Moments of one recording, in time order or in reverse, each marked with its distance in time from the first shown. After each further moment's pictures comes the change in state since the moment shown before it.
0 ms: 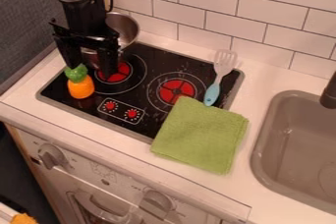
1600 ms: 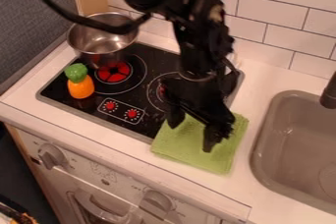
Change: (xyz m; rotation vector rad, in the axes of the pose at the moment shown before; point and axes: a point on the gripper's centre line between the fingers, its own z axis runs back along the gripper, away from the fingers) arm -0.026 -0.178 -0.033 -0.018 -0.058 -0.348
